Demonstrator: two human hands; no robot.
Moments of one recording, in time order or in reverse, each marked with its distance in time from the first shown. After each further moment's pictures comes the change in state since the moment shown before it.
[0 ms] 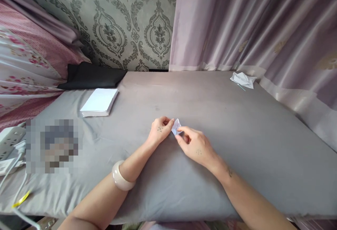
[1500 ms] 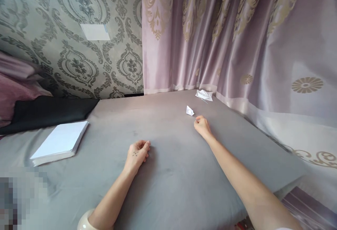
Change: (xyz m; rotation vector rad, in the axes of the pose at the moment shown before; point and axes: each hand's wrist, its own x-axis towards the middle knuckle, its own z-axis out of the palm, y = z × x) left_hand 0.012 -0.020 0.004 -0.234 -0.089 -0.070; right_hand 0.058 0.152 -0.078 -0.252 0.326 0.699
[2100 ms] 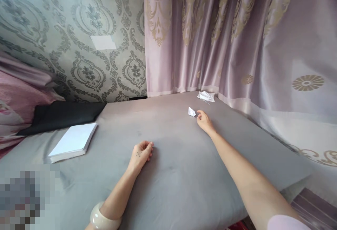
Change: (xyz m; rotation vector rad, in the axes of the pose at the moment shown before) left_hand -0.008 -0.002 -0.003 -0.052 -0.030 0.071; right_hand 0.030 0.013 0.000 0.028 0.027 -0.153
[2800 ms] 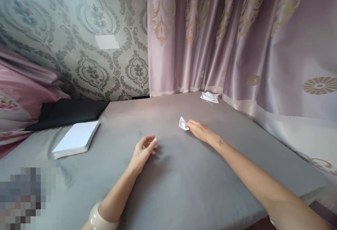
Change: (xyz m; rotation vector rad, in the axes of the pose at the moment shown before) left_hand -0.009 0.021 0.011 -0.189 0.017 0.052; right_hand -0.046 -0.035 -0.030 -0.141 -0.340 -0.640
